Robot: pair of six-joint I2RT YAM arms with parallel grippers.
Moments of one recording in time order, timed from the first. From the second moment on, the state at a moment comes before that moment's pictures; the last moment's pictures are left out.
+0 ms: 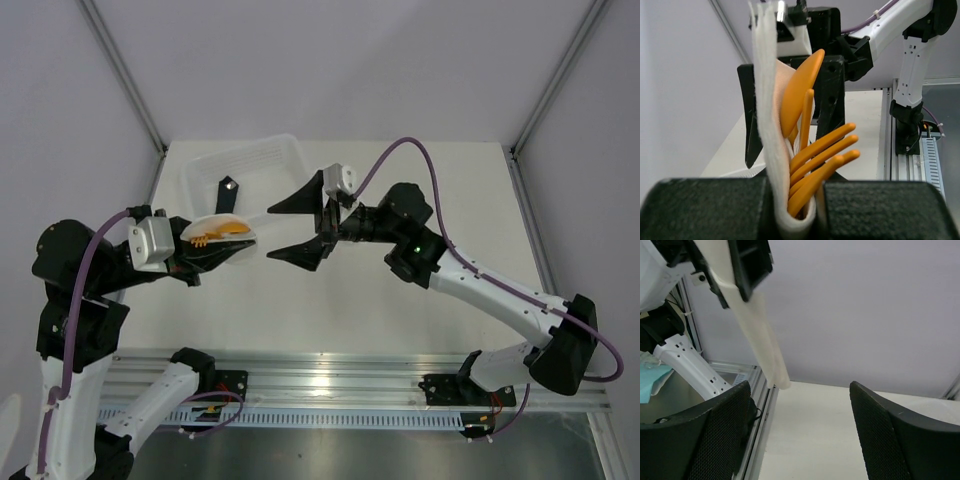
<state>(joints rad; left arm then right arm) -0.32 0.74 1.42 -0.52 0.97 0.16 0.93 1.38 1.26 0.44 -0.71 0.09</state>
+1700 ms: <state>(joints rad) -0.32 0.74 1.40 -0.53 0.96 0.16 1.00 1.54 1.39 0.60 -0.88 0.29</state>
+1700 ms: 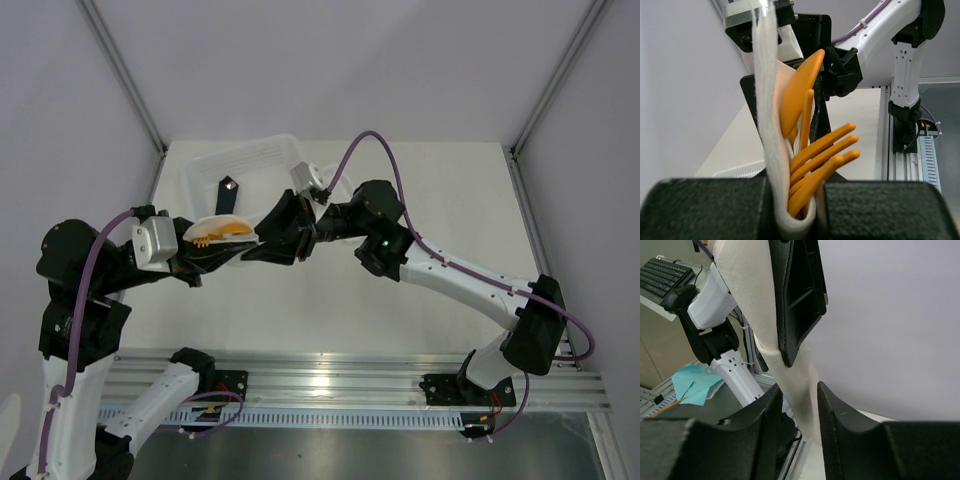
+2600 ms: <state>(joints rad) -0.32 0.71 1.40 -0.59 0.85 0.24 0.95 1.58 1.50 0.44 -0.87 0.33</state>
